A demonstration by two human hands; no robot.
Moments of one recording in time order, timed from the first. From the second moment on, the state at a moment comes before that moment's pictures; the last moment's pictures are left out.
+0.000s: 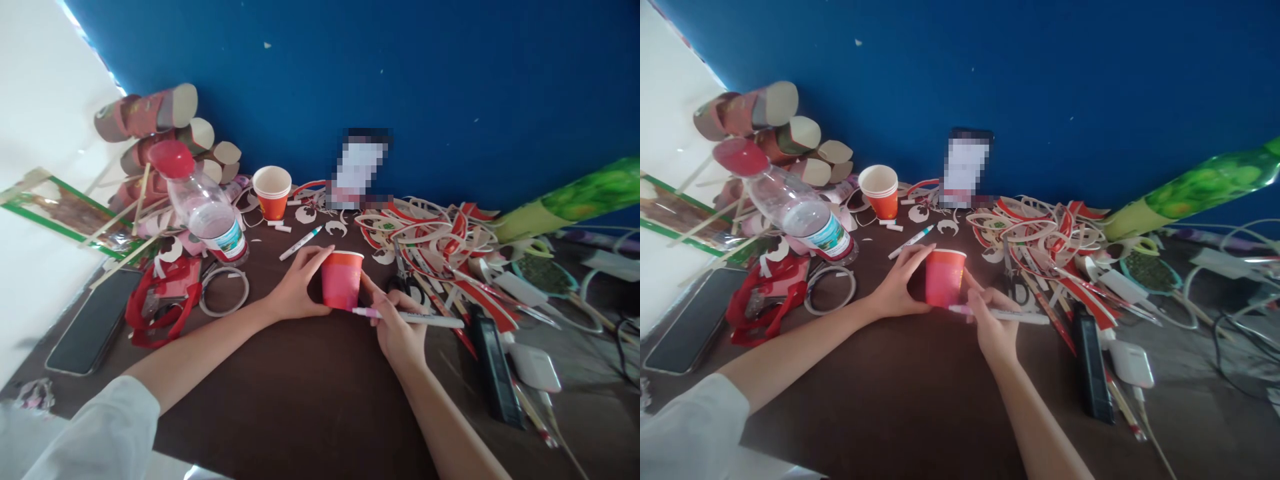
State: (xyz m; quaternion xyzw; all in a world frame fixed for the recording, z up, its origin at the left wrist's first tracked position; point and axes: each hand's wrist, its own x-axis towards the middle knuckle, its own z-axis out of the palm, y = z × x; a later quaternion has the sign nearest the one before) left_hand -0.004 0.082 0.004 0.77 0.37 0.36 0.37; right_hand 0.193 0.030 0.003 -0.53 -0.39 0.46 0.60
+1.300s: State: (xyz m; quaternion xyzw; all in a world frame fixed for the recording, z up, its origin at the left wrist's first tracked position) left_hand -0.005 0.080 0.003 0.78 0.36 0.37 0.35; right_hand 0.192 0.040 0.011 -0.48 -0.35 0.52 0.62
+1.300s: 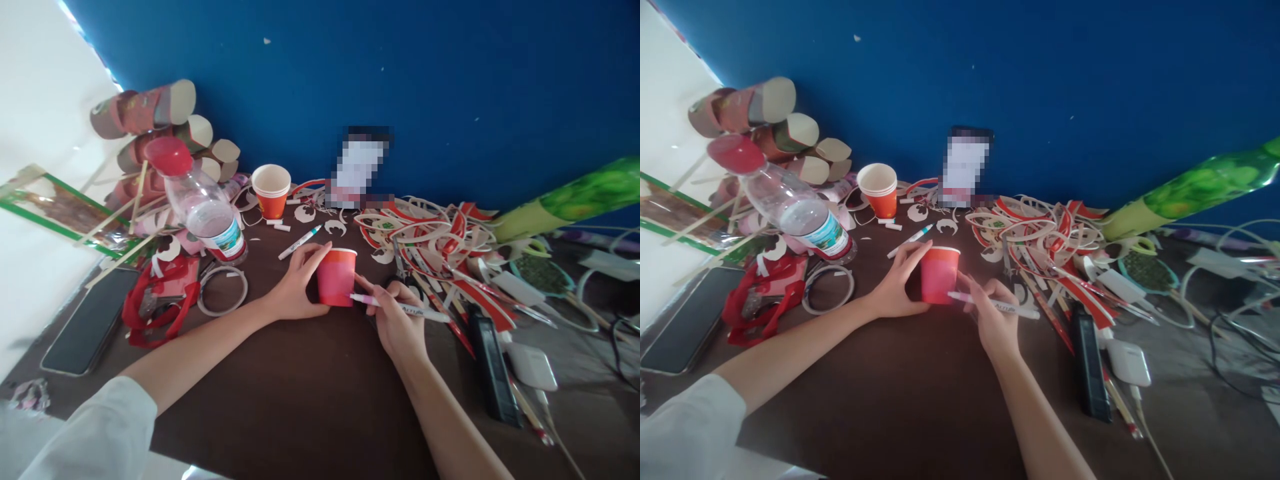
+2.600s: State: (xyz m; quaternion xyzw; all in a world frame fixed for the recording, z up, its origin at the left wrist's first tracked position) left_hand -0.004 0.081 0.002 0.78 0.35 0.38 0.36; right_hand 0.192 0.038 0.012 -0.48 -0.33 0.53 0.61
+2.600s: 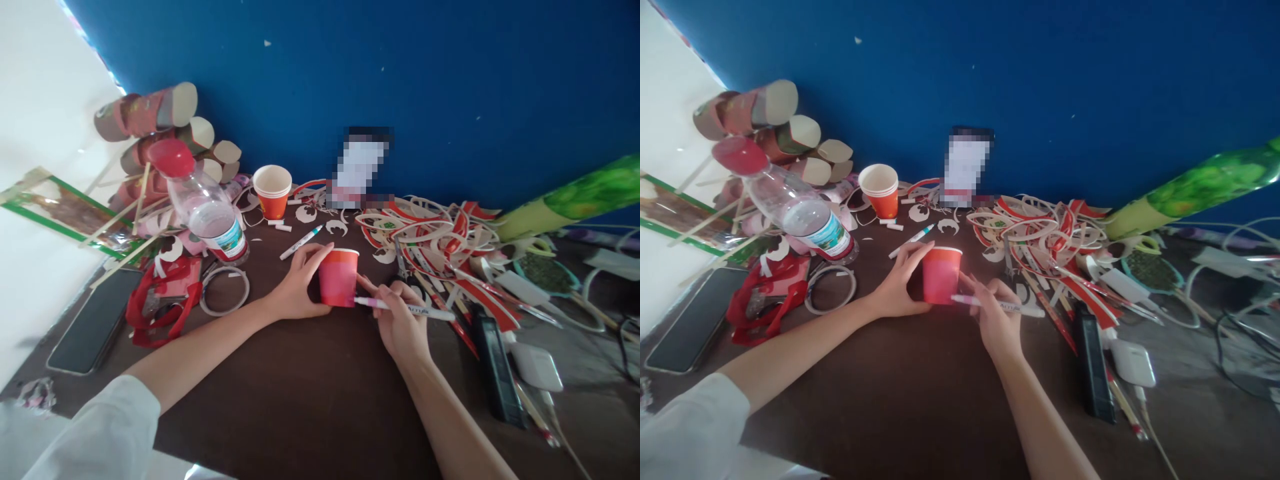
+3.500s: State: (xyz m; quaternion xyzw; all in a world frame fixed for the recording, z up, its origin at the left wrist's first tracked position) left_hand -0.004 0.081 0.002 0.78 0.35 0.35 0.37; right_hand 0.189 0.040 0.015 -0.45 -0.33 0.50 0.66
